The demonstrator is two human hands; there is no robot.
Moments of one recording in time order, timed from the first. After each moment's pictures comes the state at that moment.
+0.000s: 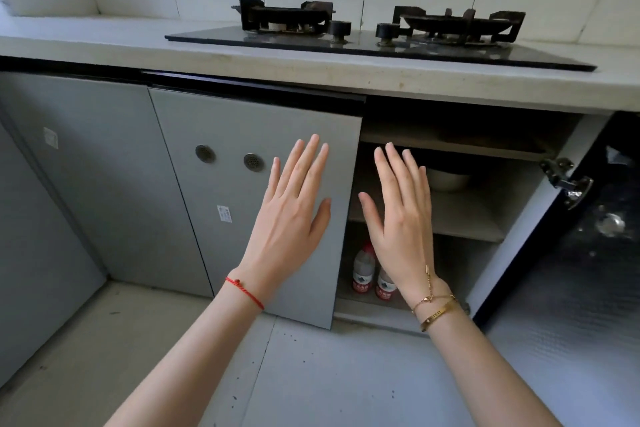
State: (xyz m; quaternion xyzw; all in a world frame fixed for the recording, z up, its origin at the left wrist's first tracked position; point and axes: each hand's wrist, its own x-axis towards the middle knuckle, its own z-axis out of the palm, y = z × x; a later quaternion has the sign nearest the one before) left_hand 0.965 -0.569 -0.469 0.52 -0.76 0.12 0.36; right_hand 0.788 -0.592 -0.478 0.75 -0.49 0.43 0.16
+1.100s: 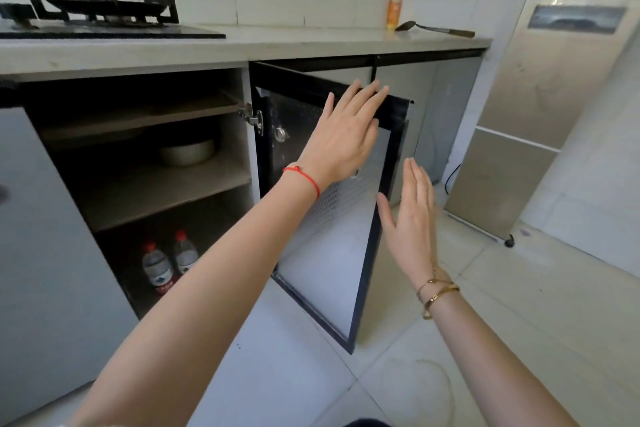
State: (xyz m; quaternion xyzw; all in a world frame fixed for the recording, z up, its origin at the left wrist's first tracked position) left_hand 0.617 -0.438 -0.401 0.09 -0.93 -0.07 0.35; right_hand 0.543 -0.304 -0.514 0.41 -0.79 0.37 0.27
